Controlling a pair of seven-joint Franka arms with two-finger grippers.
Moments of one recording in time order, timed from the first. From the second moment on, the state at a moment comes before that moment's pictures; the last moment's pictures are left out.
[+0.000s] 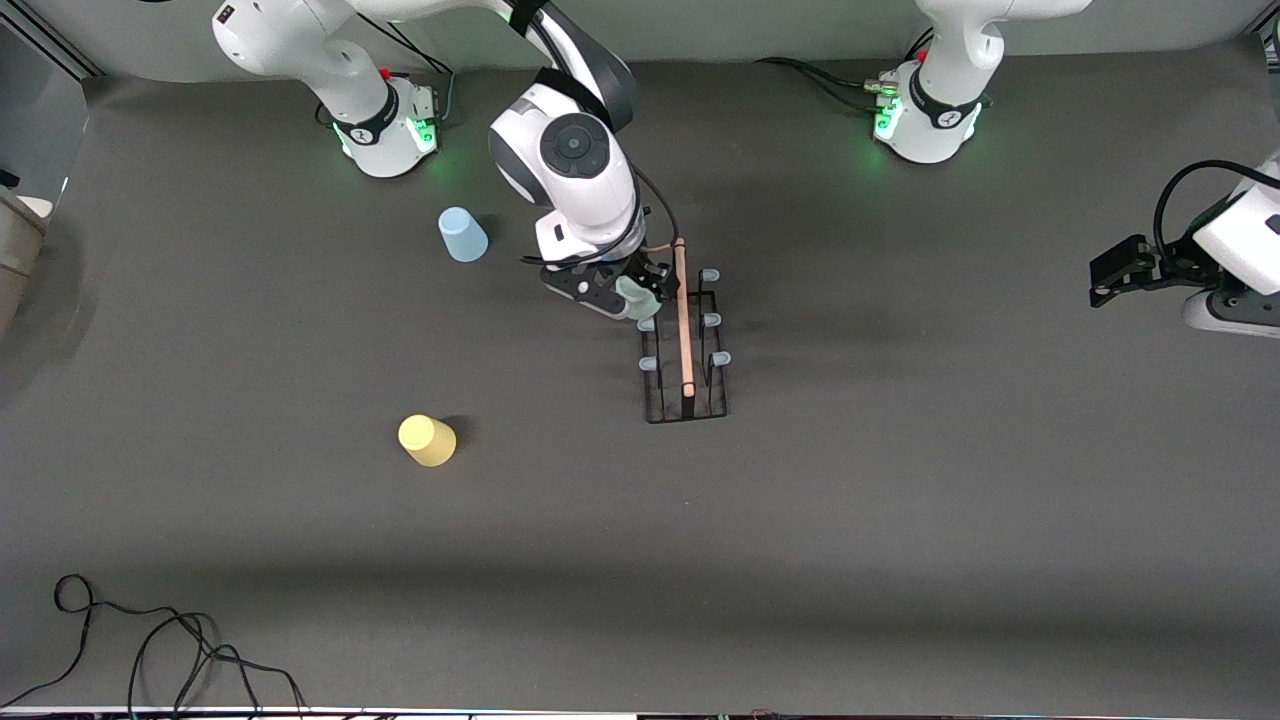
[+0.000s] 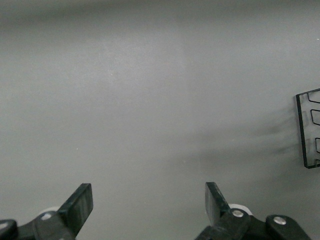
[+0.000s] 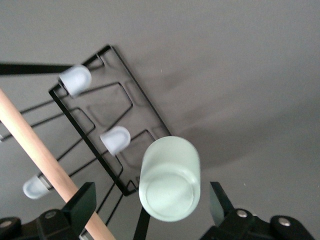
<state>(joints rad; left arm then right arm) -0.06 0.00 0.03 -1.64 0.02 1.64 0.12 0.85 0.36 -0.03 -1.81 0.13 2.22 1.26</state>
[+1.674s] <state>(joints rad) -0.05 0.03 0.03 -1.63 0.03 1.66 0.12 0.53 0.56 -0.30 -1.91 0.14 2.39 0.28</state>
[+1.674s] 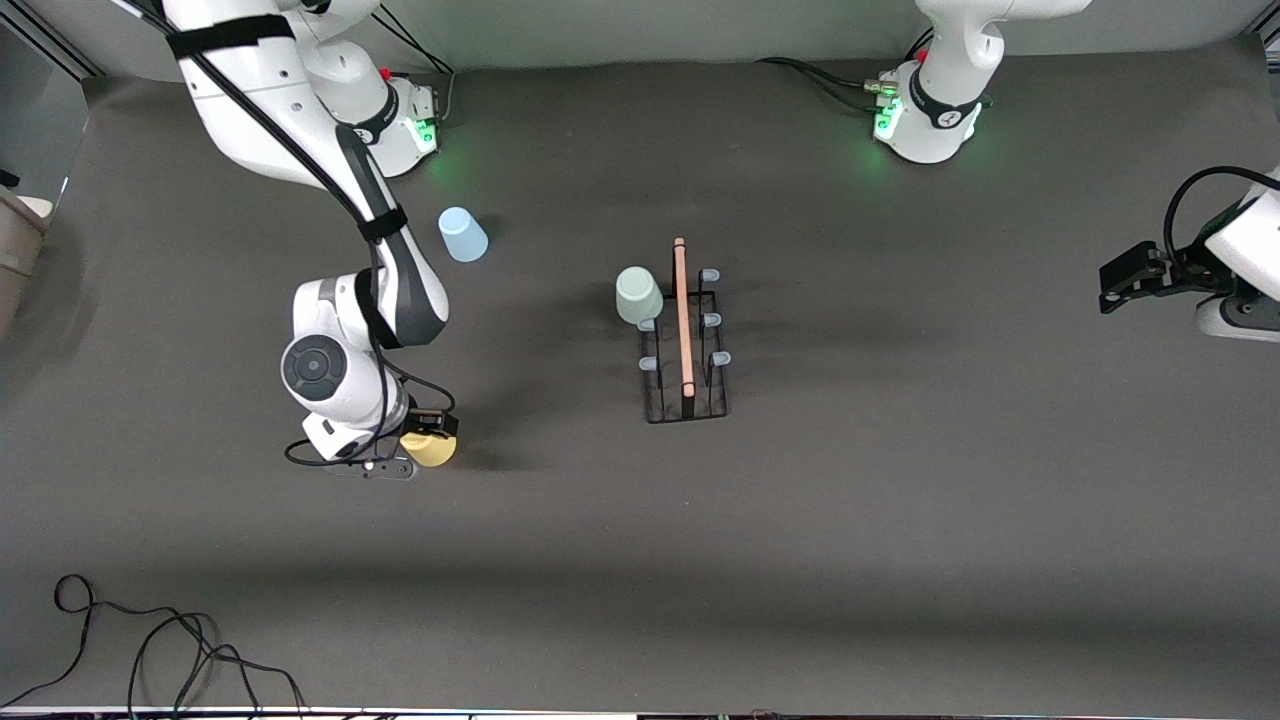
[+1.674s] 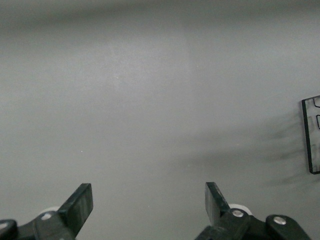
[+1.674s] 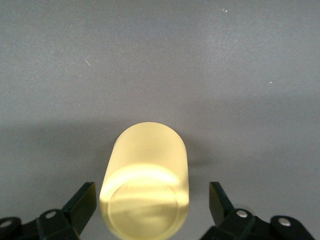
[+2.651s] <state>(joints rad) -0.03 0.09 0.02 -1.60 0.03 1.73 0.12 0.72 0.43 -0.28 -1.66 0.29 2.11 0.67</state>
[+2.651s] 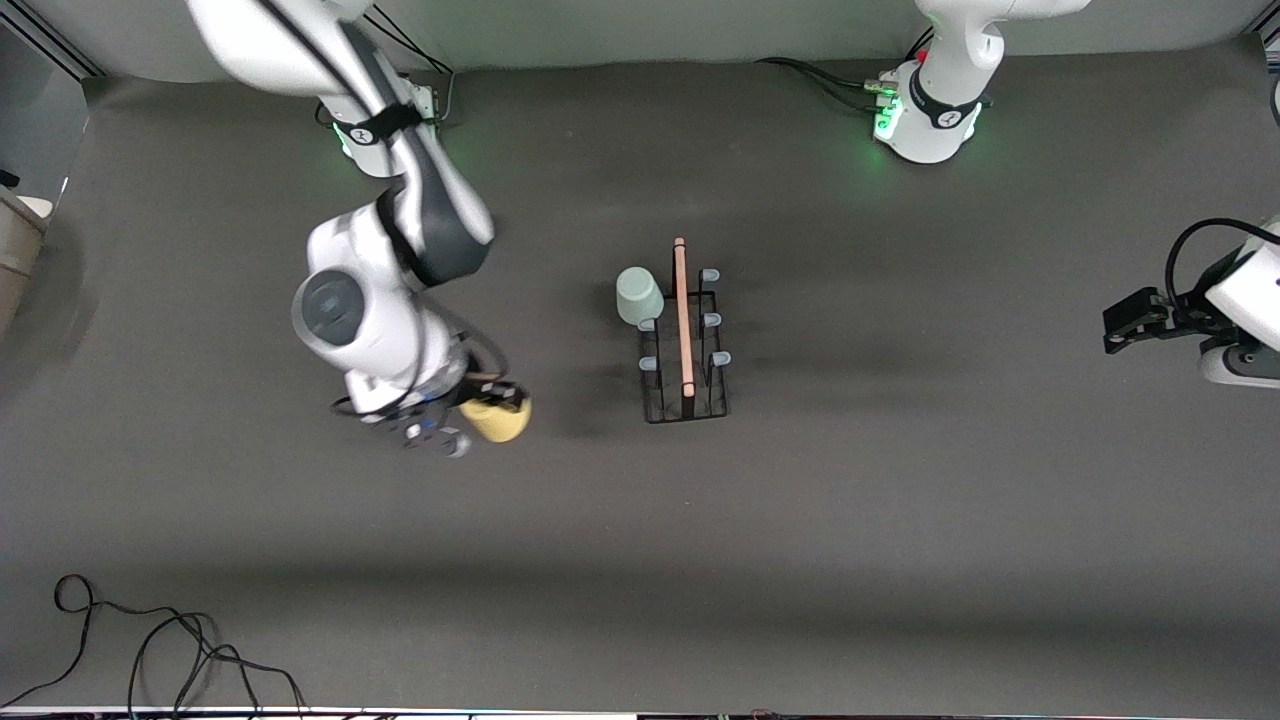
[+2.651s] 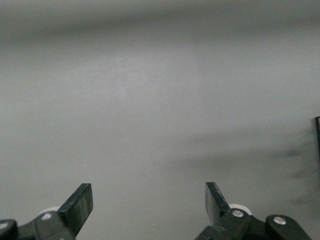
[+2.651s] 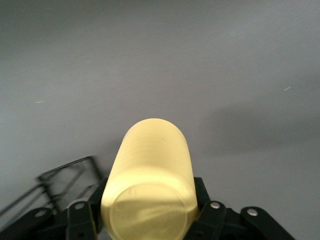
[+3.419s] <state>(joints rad) -0.04 0.01 0.03 -1.59 0.02 1.61 0.12 0.90 0.62 -0.25 -1.42 0.33 2.12 1.08</state>
